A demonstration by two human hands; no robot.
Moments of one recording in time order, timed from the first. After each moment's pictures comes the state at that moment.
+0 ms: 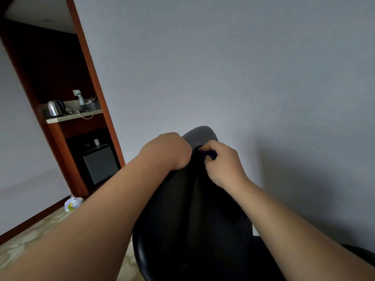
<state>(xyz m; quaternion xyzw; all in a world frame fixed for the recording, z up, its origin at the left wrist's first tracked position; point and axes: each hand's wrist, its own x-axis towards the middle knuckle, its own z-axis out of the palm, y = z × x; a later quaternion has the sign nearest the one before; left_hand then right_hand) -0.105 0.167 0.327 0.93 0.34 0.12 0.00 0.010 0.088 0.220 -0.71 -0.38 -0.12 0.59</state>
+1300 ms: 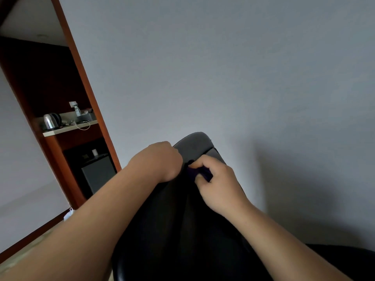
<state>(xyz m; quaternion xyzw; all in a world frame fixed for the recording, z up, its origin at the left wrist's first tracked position) -0.102 0.159 0.330 0.94 0.32 0.07 -0.05 -0.010 0.071 0.204 -0.63 -0.44 -0.11 0.63</state>
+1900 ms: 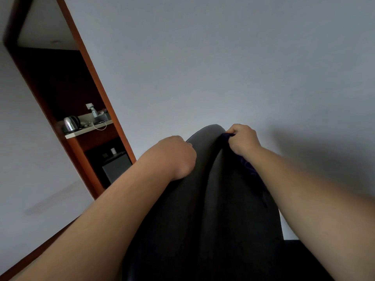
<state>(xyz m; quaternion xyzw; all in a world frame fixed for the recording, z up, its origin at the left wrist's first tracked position) -0.094 0.173 0.327 0.94 0.32 0.09 -0.04 0.153 0.150 0.223 -0.79 -0.25 -0.06 0.56</state>
